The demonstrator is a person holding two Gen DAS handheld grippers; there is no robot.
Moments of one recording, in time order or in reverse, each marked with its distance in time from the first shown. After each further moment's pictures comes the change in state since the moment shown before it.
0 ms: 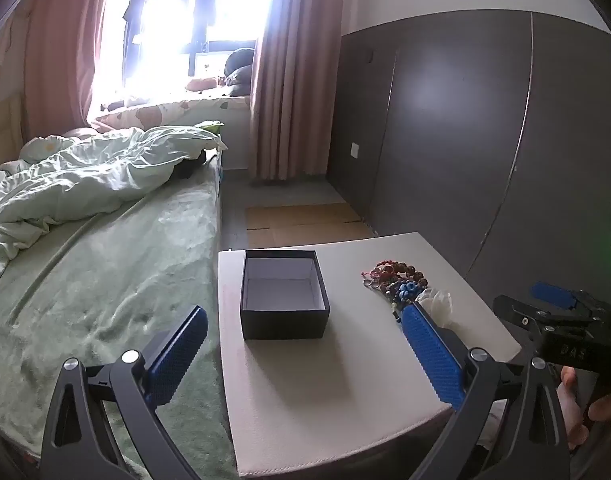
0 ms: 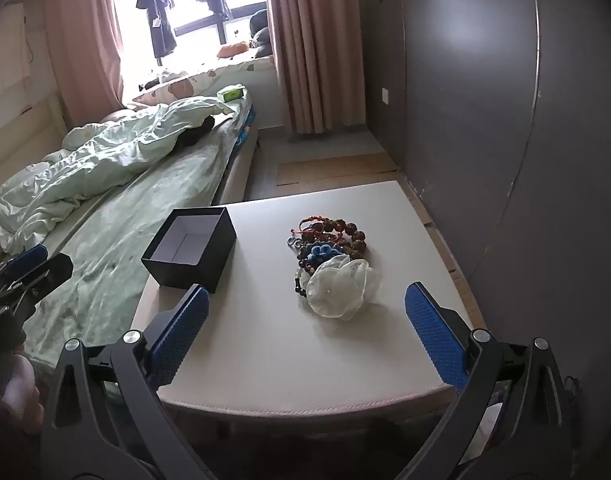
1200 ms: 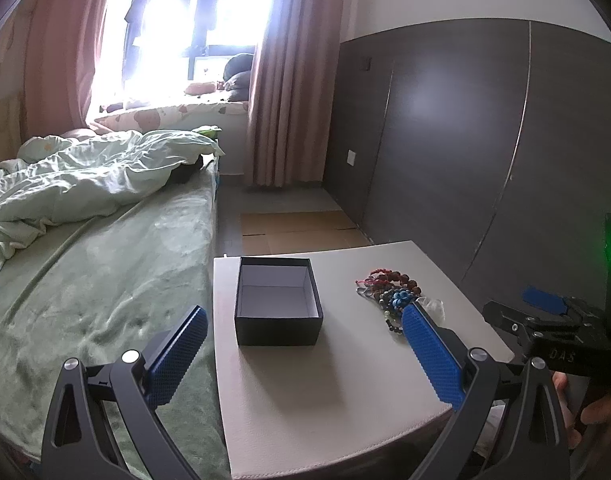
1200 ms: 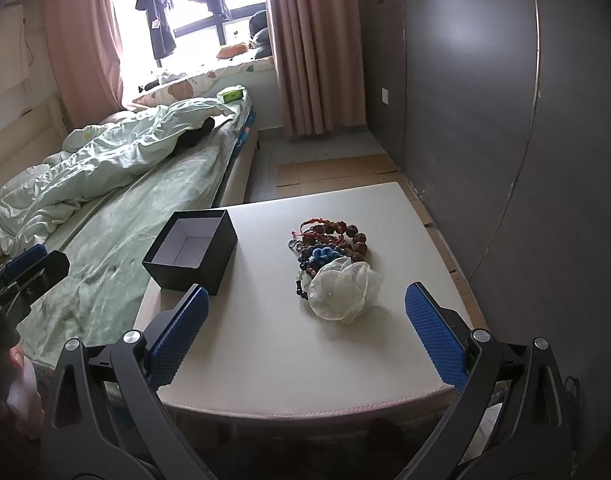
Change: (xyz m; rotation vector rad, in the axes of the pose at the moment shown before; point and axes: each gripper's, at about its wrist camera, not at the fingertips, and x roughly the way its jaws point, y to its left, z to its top) left arm -0.001 0.000 0.002 -0.010 -0.023 -0.008; right arm -0.002 0.002 0.003 0.001 -0.001 -0.006
